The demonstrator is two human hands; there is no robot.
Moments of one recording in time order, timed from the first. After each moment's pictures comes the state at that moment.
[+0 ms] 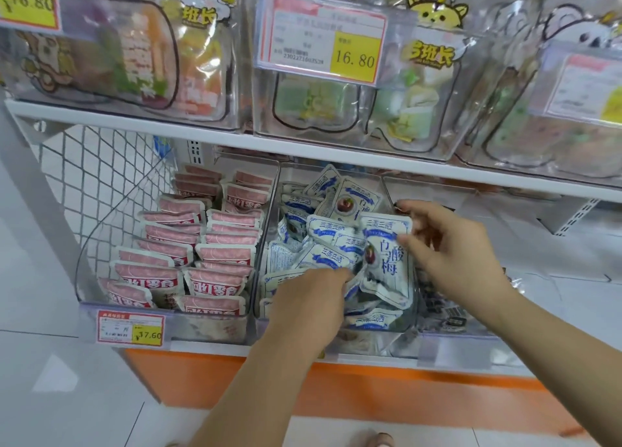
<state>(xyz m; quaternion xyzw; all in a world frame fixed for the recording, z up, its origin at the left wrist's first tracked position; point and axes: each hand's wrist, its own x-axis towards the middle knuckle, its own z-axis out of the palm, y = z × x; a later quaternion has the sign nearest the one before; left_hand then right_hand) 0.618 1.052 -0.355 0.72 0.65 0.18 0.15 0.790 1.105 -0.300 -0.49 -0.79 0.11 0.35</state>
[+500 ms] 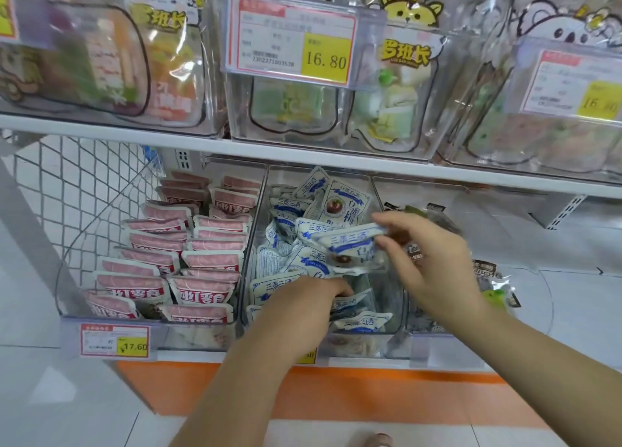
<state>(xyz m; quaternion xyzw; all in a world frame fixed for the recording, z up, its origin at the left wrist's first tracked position) 0.614 1.057 -0.361 0.74 0.61 0.15 0.22 0.784 1.098 -0.313 -0.36 -0.84 0.00 0.41</state>
